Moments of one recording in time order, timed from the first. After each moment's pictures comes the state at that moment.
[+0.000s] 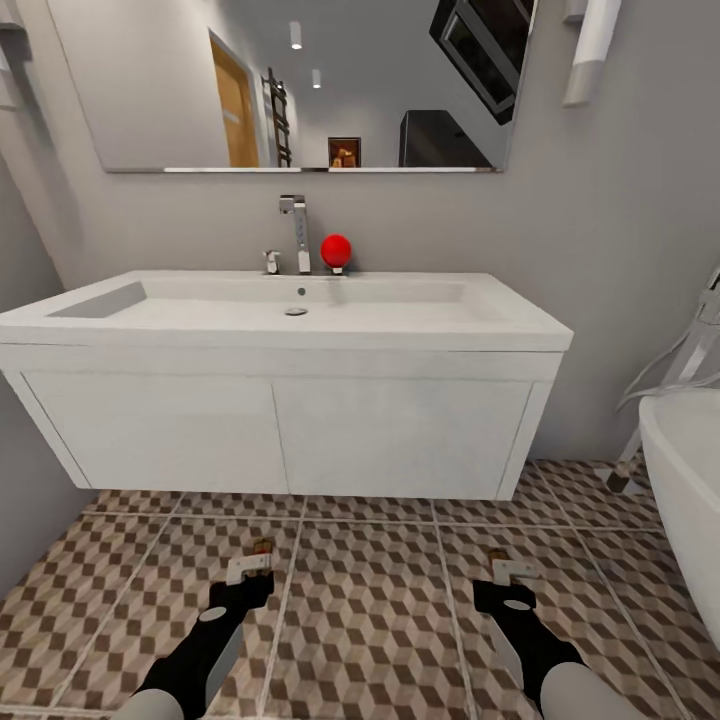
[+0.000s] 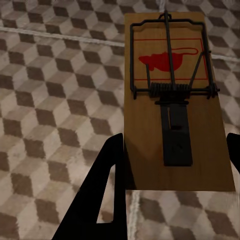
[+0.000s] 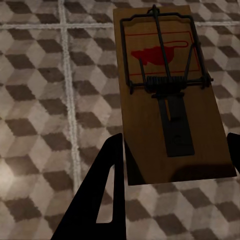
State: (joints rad) left arm -0.52 -0.06 0.07 -0.48 0.00 0.02 0.14; right arm -0.61 0.03 -0.22 -0.32 0.18 0.05 -0.19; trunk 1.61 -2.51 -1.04
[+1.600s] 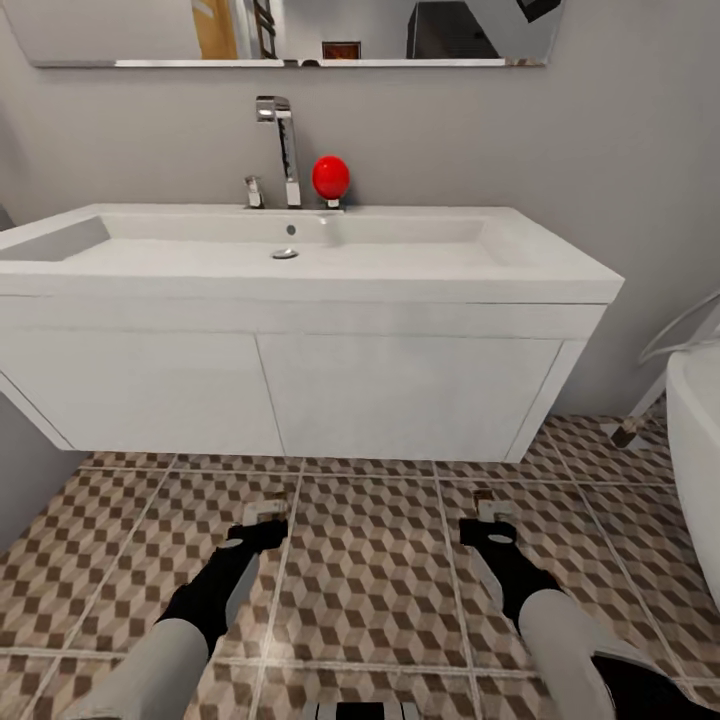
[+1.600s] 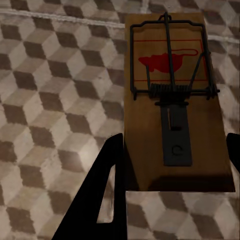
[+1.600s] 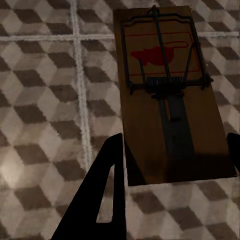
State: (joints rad) left arm -0.67 -0.09 0.07 -0.56 0.00 0.20 0.13; right arm -0.79 0.05 -0.22 -0.31 0.19 0.06 -0.20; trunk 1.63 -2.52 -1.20
